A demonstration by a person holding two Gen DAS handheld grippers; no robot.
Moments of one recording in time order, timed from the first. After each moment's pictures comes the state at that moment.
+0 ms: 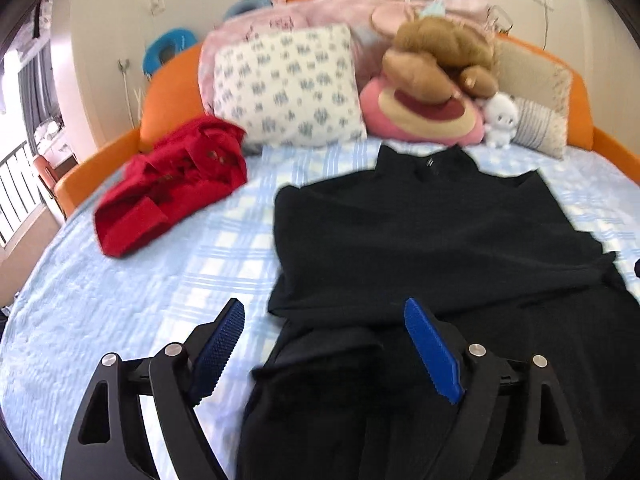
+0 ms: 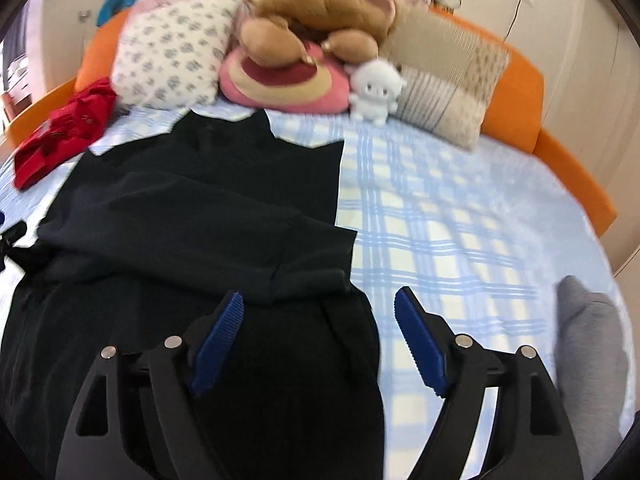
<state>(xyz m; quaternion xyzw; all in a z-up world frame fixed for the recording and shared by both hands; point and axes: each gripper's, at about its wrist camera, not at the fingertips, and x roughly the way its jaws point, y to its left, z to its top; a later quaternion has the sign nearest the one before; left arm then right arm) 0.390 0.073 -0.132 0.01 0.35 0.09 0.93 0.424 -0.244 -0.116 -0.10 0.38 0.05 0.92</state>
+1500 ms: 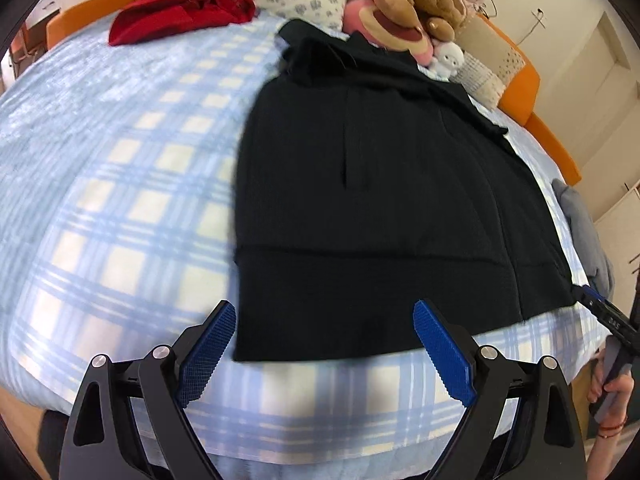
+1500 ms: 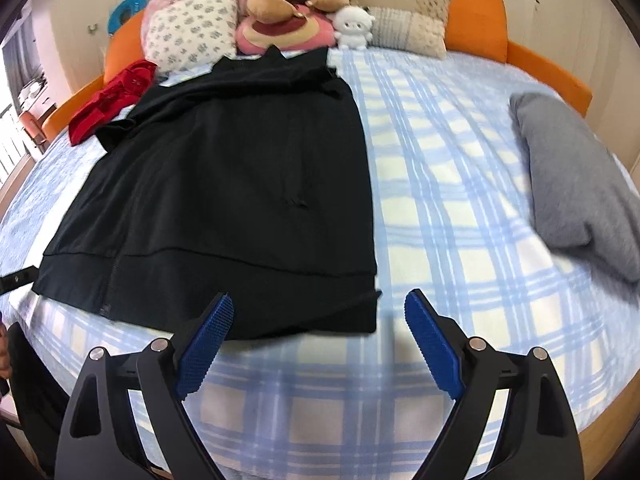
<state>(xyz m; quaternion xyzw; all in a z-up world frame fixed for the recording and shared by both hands) 0.127 0.107 -0.217 -0.17 0.48 -0.05 0.86 0.179 -0.313 -0.186 0.01 0.45 0.06 0.89</state>
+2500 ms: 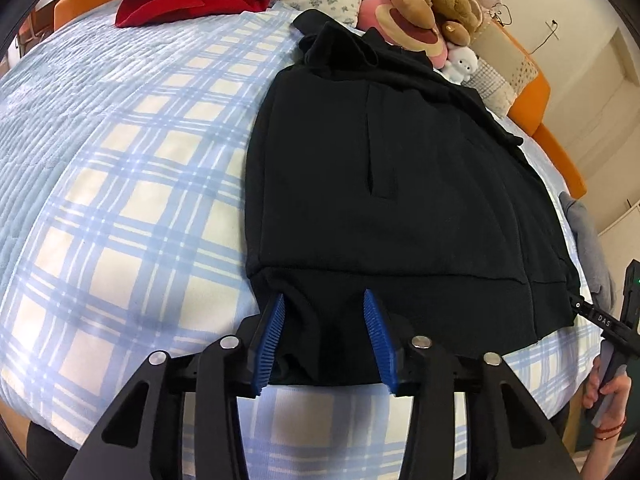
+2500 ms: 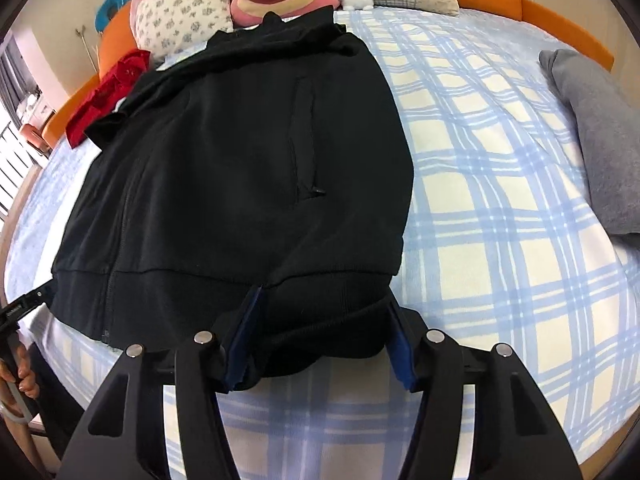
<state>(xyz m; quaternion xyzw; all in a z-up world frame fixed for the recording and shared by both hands) 0.141 0.125 -0.233 -0.19 0.49 -0.03 0.85 0.217 -0.299 -0.205 0.03 0.50 0.08 0.86</state>
